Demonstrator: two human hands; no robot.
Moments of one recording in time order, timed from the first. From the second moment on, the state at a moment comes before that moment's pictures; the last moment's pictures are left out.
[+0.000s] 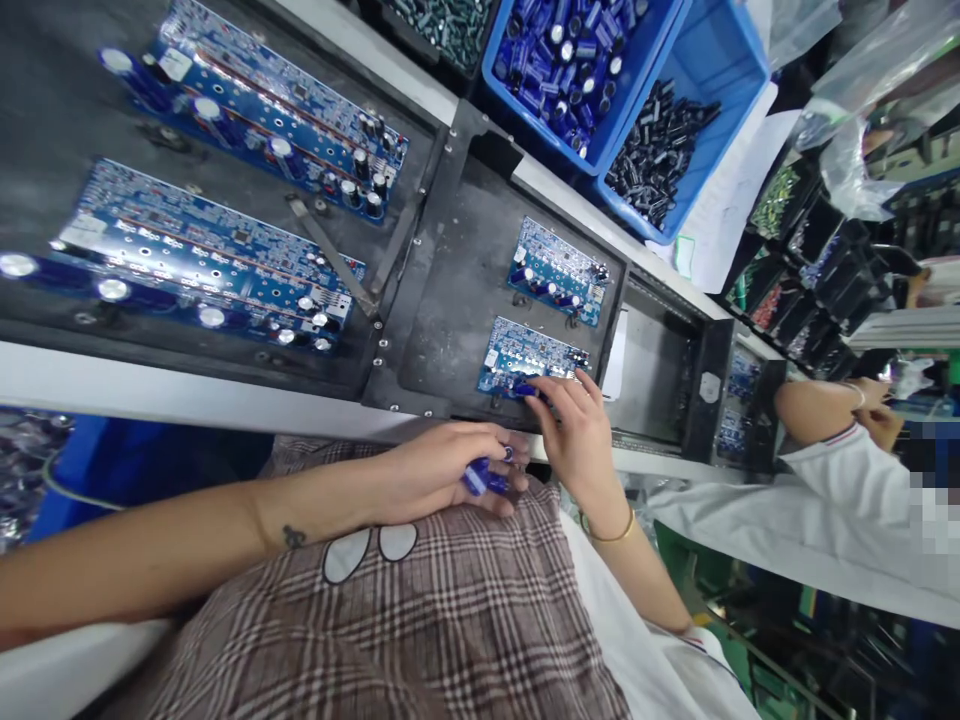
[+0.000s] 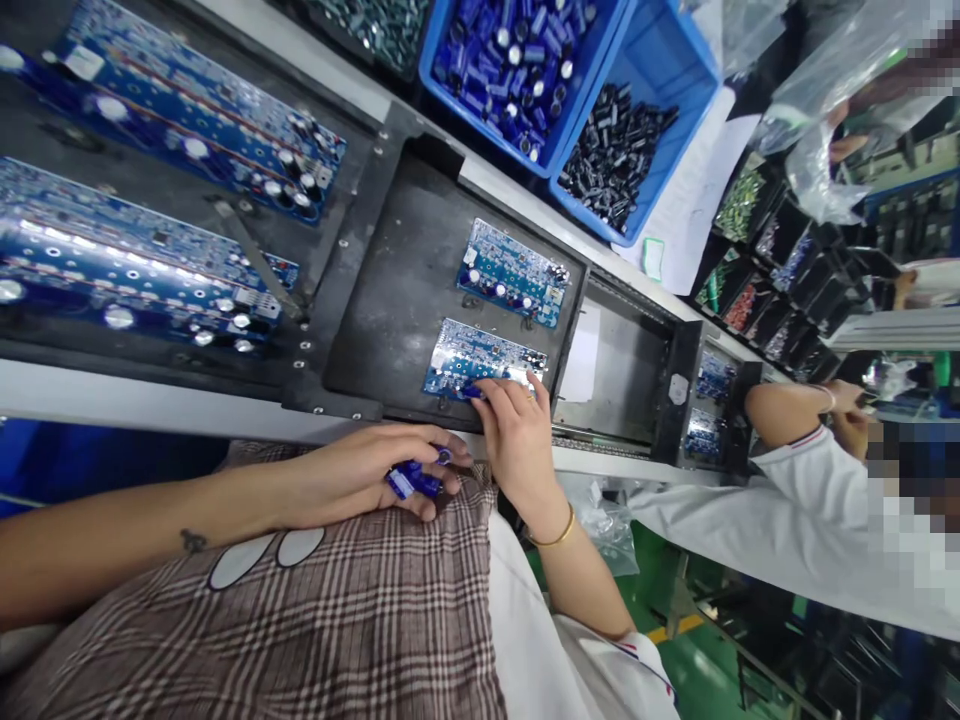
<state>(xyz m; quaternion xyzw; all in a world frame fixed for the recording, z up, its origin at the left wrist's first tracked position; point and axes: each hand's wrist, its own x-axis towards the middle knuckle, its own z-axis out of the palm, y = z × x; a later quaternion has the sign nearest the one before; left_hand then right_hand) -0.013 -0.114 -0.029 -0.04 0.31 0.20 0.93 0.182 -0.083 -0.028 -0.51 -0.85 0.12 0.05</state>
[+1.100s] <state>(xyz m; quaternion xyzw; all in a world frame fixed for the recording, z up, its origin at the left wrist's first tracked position) -0.029 -0.132 -0.048 -0.05 0.27 0.23 0.94 0.145 -0.077 -0.033 -0.47 -0.87 0.12 0.10</state>
